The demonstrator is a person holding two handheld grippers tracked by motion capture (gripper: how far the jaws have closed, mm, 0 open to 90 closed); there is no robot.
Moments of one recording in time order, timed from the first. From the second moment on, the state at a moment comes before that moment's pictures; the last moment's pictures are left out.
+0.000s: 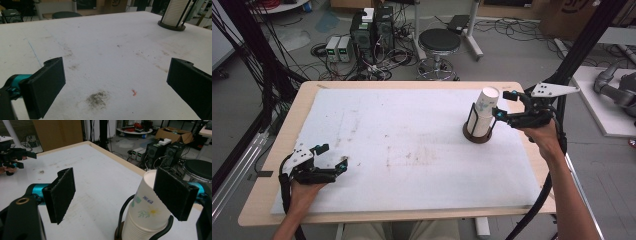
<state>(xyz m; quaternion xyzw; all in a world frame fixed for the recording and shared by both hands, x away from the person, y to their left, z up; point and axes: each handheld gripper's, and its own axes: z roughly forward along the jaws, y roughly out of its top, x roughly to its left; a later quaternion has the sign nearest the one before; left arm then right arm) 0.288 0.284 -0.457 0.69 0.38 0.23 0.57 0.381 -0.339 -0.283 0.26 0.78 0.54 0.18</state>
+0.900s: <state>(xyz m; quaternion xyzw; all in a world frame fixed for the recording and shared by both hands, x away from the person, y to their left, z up) 0.289 0.282 -0.456 0.70 0.38 0.23 0.56 0.448 -0.339 -0.250 0.29 0.83 0.45 0.15</state>
